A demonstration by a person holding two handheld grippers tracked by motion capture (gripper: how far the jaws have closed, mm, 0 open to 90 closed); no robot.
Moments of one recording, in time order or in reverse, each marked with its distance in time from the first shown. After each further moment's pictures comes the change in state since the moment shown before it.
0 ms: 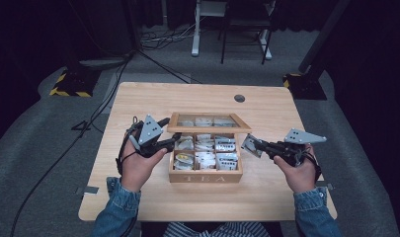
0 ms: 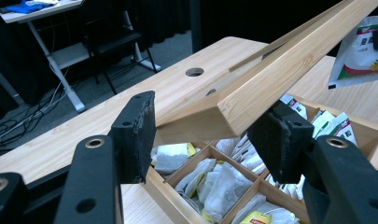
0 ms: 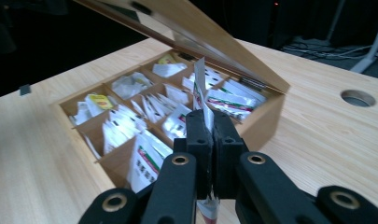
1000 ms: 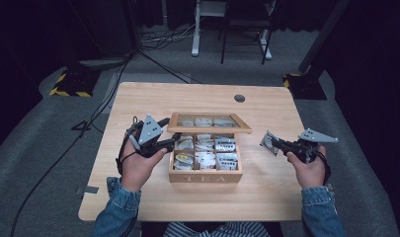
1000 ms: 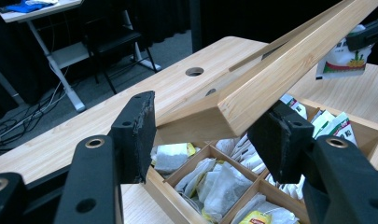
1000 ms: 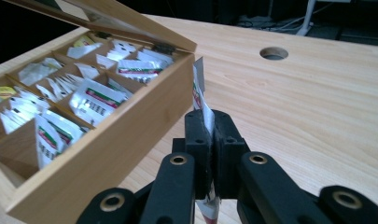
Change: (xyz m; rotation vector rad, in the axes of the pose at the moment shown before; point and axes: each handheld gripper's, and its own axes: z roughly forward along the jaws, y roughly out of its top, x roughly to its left) left arm 0.000 0.000 0.000 0.001 0.000 -0.002; right arm -0.052 -0.035 -0.012 0.037 -0.189 0.123
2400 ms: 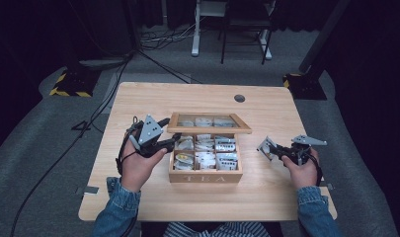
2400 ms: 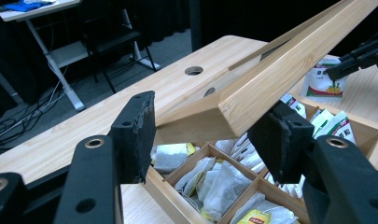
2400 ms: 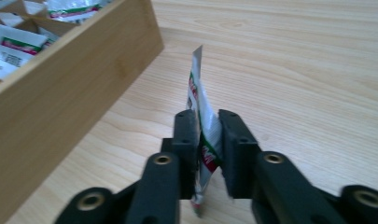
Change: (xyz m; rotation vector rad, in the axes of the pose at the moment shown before) left arm 0.000 0.000 0.000 0.005 -0.002 0.001; right arm -0.022 -0.037 0.029 0.106 -0.077 0.074
